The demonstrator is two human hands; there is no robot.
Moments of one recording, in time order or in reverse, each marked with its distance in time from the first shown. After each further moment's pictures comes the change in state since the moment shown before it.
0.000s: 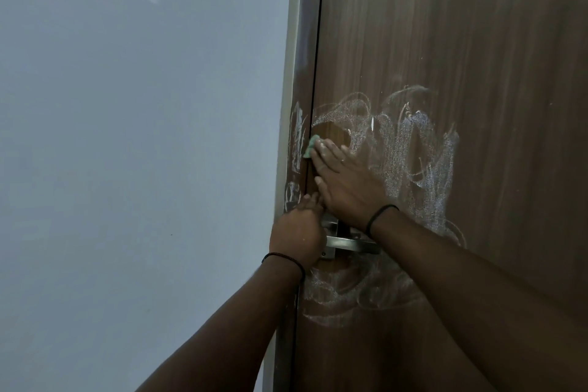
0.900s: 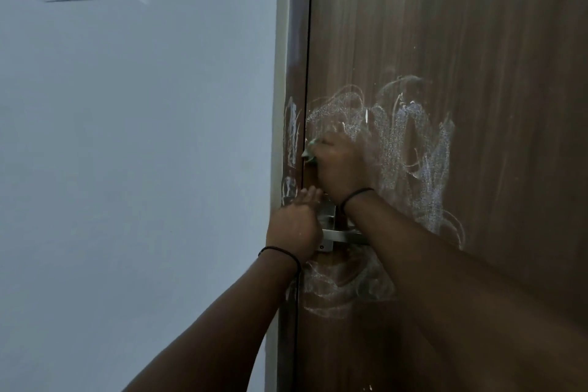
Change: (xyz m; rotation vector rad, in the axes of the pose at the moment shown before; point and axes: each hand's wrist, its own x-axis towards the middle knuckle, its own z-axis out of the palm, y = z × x) left_hand 0.002 0.003 -0.005 0.101 -0.092 0.015; right_hand 0.024 -0.010 -0.006 0.248 0.290 0.174
